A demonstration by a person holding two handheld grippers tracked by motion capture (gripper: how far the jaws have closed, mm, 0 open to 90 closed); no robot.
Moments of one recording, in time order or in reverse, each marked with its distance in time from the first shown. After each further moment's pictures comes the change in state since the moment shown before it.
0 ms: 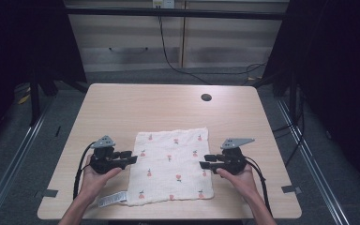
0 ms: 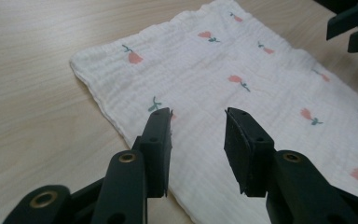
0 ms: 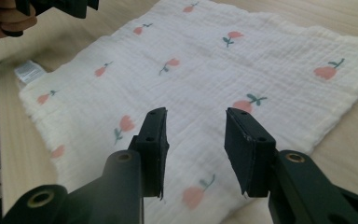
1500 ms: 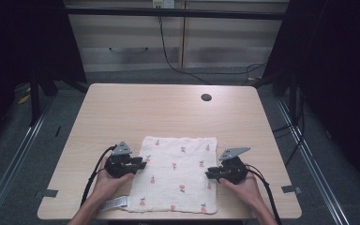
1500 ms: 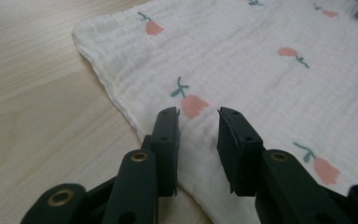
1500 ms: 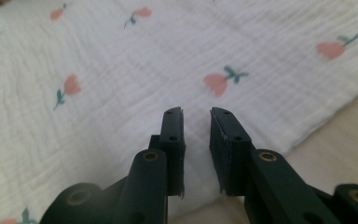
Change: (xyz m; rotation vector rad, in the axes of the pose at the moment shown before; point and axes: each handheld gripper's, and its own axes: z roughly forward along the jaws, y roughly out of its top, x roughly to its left) left arm -0.012 -0.019 0.035 0.071 0.038 0.086; right arm 0.003 -0.027 -0.002 0.144 -0.059 -0.050
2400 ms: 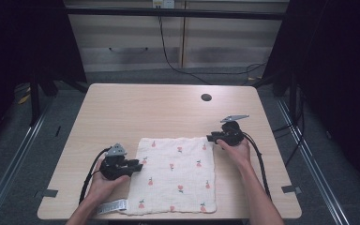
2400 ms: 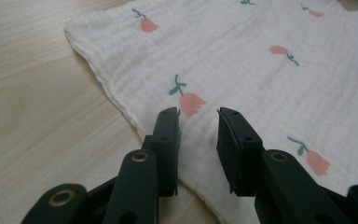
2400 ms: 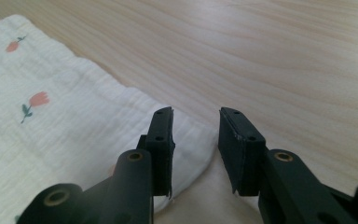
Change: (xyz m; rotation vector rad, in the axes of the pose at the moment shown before) left arm 0.003 -0.008 -0.011 0.005 -0.016 -0.024; right arm -0.100 0.054 0.035 -0.092 -0.171 0.168
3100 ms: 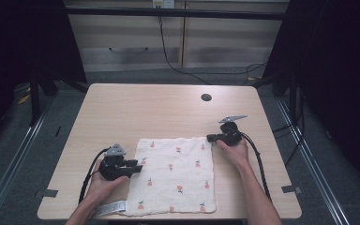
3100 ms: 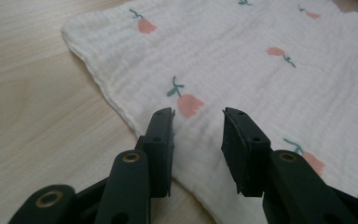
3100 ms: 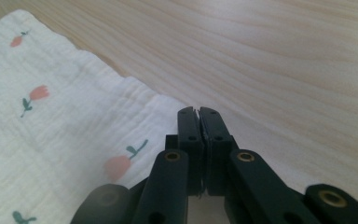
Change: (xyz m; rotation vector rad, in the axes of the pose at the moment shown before) left arm 0.001 0.001 -0.007 -0.004 0.002 -0.017; right arm -0.001 -0.002 0.009 0.015 0.064 0.005
